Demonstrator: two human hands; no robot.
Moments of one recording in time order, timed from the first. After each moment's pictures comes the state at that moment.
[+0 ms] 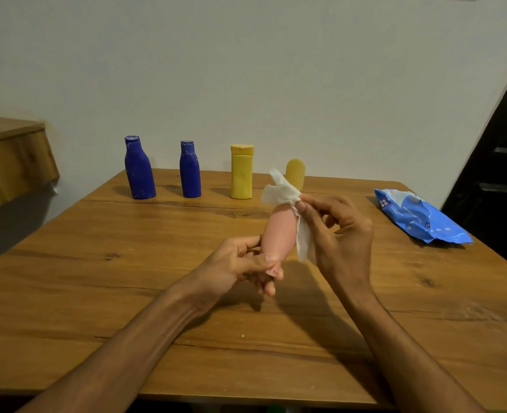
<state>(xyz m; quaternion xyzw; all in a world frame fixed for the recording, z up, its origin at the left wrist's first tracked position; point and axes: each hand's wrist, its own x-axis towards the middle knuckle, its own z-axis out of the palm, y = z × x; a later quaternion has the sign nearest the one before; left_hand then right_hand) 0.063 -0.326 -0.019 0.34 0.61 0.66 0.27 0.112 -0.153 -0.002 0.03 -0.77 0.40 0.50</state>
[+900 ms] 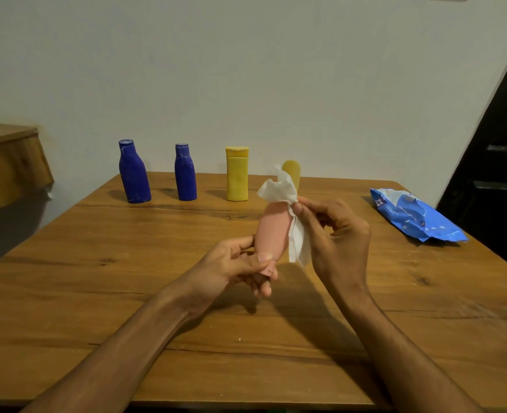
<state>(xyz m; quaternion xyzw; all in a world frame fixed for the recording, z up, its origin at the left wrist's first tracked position) 0.064 -0.331 -0.016 0.35 0.61 0.66 0.29 0.113 -0.153 -0.005 0.02 -0.76 0.40 0.52</state>
